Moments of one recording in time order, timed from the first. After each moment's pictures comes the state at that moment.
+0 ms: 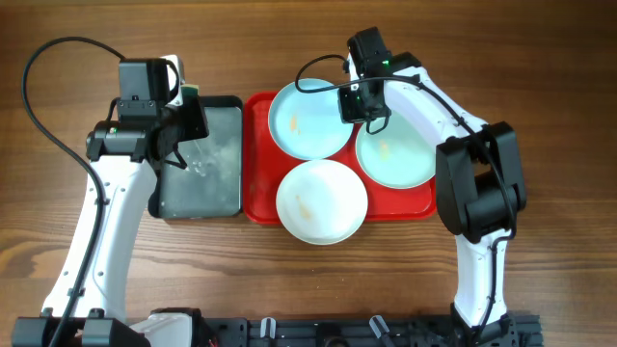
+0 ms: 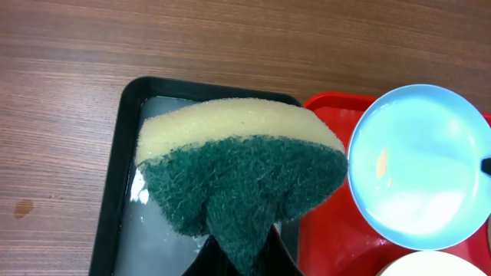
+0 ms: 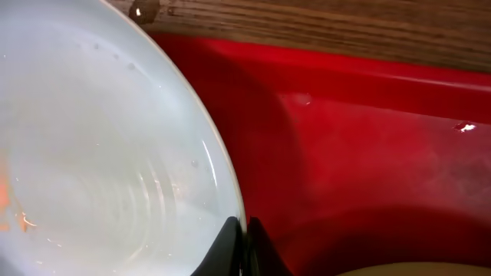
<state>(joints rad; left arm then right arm) -0.03 1.42 1.20 -0.71 0.00 -0.18 0.36 2.22 1.71 -0.79 -0.12 0.21</state>
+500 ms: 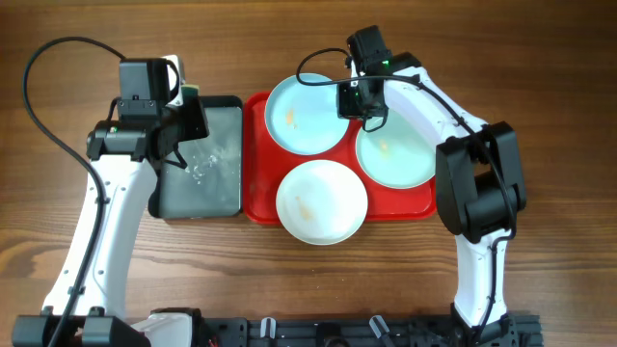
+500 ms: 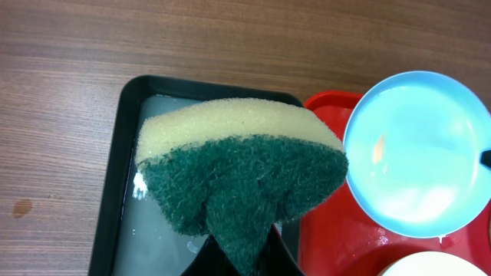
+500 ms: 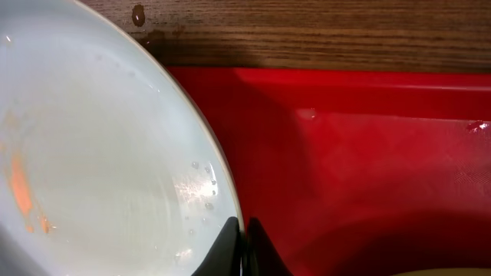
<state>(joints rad) -0.03 1.43 1.20 -0.71 0.00 -0.18 0.36 2.22 1.71 -0.75 -0.13 0.34</state>
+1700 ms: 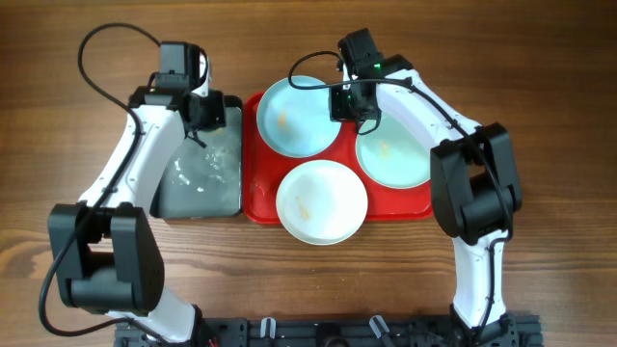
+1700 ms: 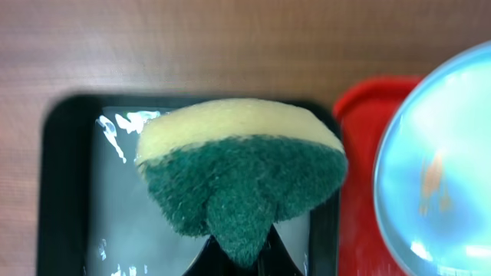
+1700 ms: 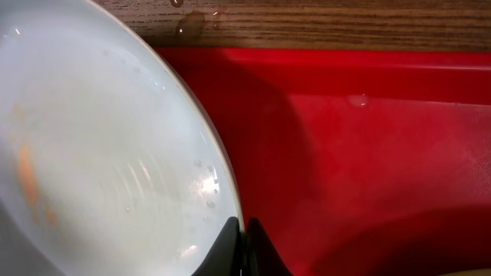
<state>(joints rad) -0.08 1.77 1.30 -0.62 -0.05 -0.11 0.39 2.22 1.71 -0.74 -0.15 0.36</state>
